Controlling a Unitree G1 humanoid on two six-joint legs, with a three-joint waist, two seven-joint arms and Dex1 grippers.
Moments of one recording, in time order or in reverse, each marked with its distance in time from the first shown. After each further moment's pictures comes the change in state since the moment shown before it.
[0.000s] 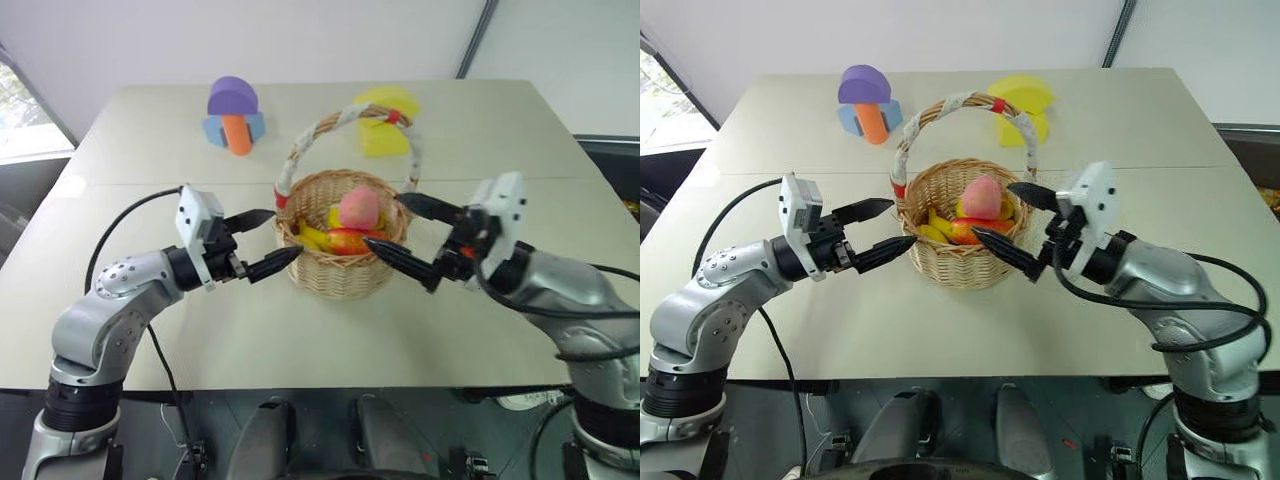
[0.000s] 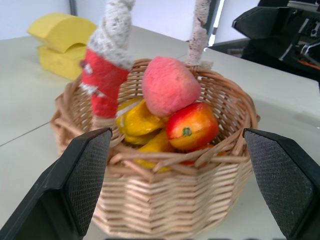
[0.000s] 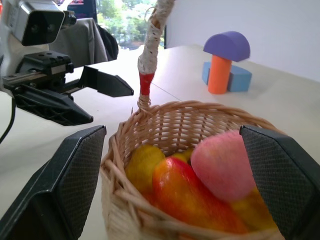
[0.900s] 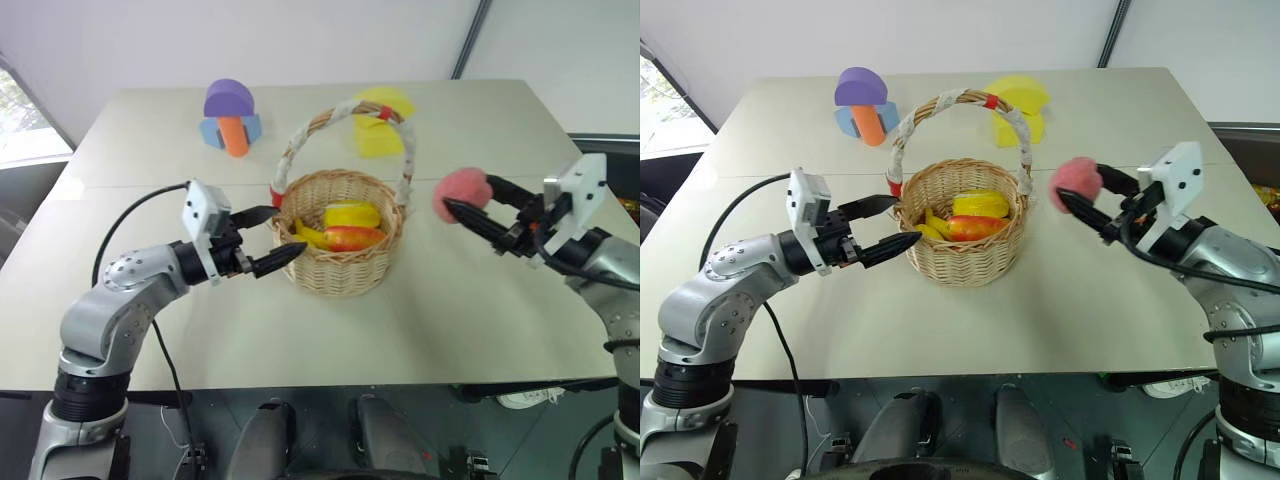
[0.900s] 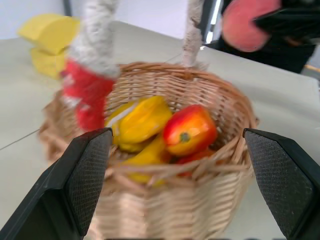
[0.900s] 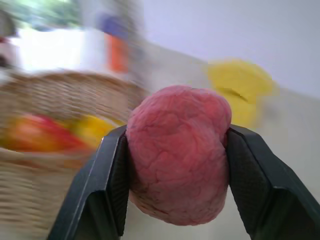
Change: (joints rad) left arm -0.037 0.008 -0.001 0.054 0.034 0.001 -0.034; right arm 0.004 -0.089 -0.104 0.127 -0.056 -0.104 0.070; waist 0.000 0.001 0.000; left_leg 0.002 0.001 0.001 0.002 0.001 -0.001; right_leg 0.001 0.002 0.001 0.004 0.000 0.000
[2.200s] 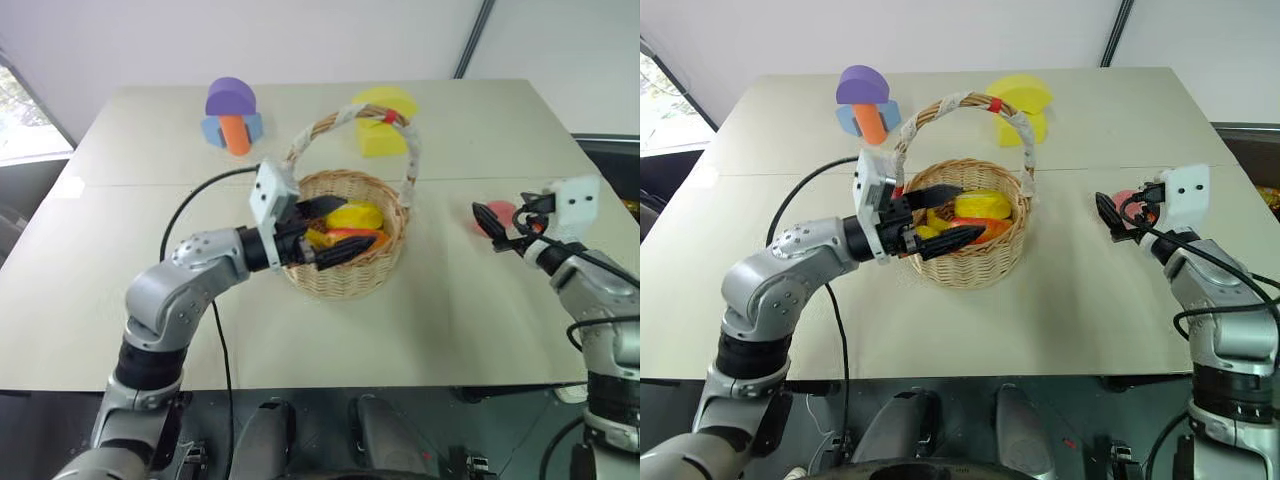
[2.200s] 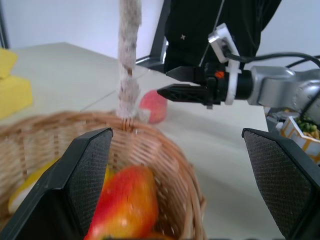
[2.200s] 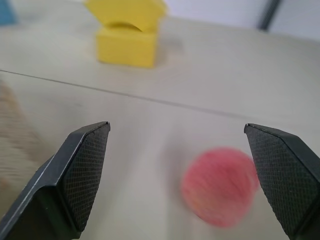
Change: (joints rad) left arm -0.162 -0.228 -0.179 -0.053 -0.007 0.128 0.115; right arm -0.018 0.103 -0.022 0.422 -0.311 -0.061 -0.328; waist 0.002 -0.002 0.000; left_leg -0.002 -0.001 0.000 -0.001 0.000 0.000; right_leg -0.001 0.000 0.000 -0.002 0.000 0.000
